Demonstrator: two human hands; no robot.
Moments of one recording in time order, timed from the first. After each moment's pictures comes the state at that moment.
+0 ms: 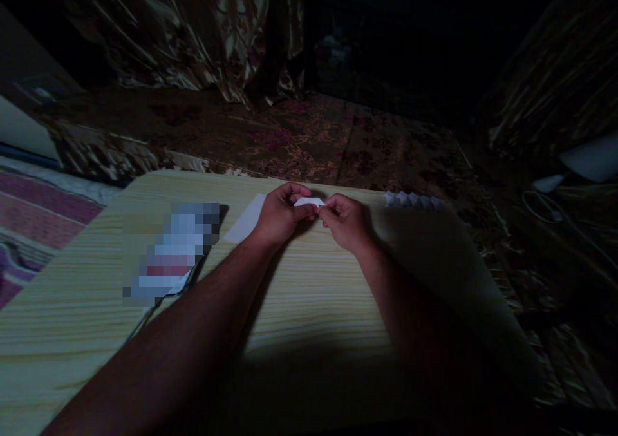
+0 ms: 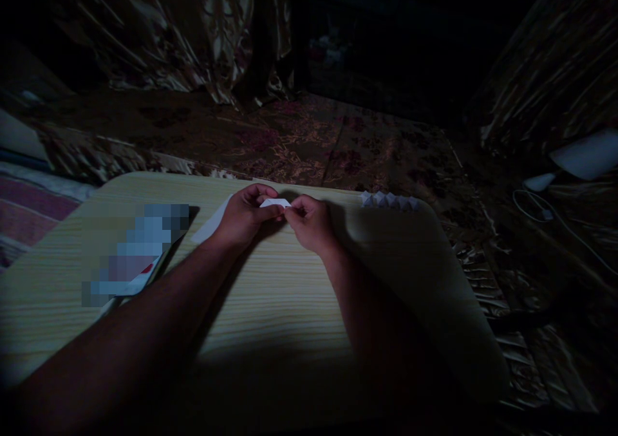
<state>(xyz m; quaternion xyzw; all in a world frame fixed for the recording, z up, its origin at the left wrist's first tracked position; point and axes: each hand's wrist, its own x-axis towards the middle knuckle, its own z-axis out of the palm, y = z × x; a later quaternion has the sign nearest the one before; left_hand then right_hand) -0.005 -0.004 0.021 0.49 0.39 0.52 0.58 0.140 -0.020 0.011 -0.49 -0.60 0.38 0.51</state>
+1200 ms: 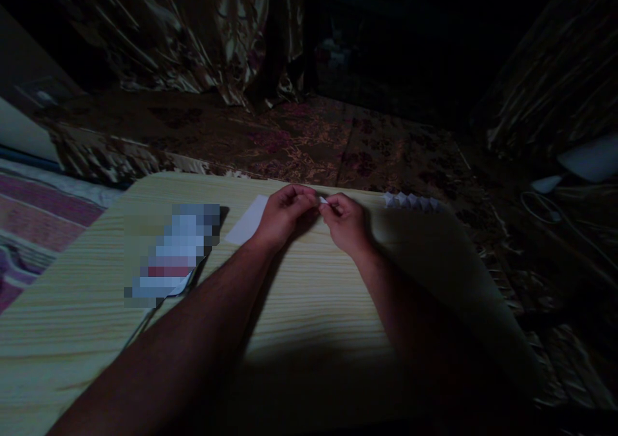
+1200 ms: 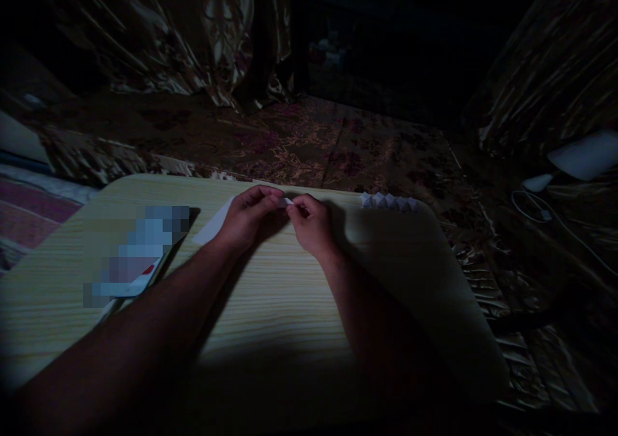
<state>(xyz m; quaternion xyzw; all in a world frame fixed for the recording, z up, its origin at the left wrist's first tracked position) -0.003 -0.008 0.026 0.47 0.38 0.53 0.59 0.138 -0.021 0.009 -0.51 -0.61 0.31 0.52</state>
